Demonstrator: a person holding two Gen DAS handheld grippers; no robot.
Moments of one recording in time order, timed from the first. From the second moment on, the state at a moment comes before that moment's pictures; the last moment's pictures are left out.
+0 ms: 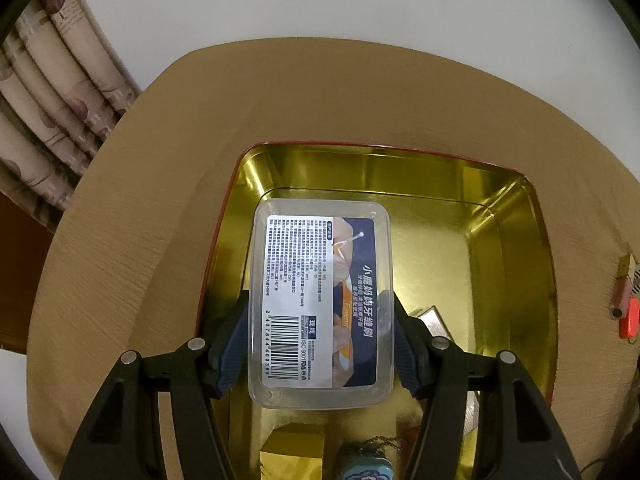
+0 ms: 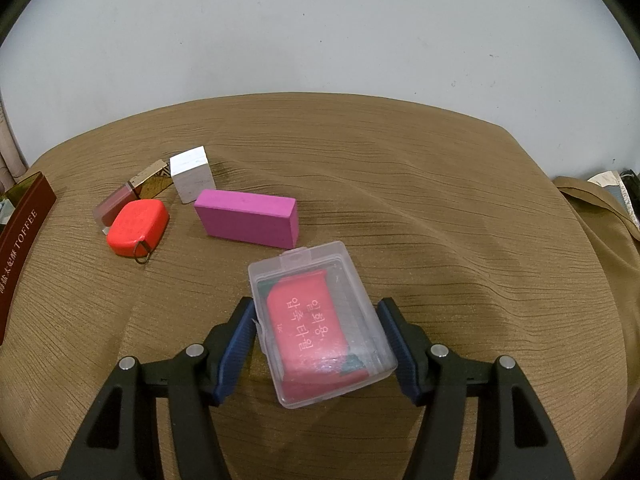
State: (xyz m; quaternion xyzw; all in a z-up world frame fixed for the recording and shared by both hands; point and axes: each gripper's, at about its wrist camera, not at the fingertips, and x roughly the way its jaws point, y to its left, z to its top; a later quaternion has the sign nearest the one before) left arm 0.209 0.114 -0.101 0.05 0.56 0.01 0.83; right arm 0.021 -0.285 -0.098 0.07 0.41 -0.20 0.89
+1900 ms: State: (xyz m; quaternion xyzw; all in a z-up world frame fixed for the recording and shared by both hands) left arm 0.071 0.188 -0.037 0.04 0.43 0.03 0.90; right arm 0.021 -0.286 -0.098 0.07 0.41 -0.21 0.88
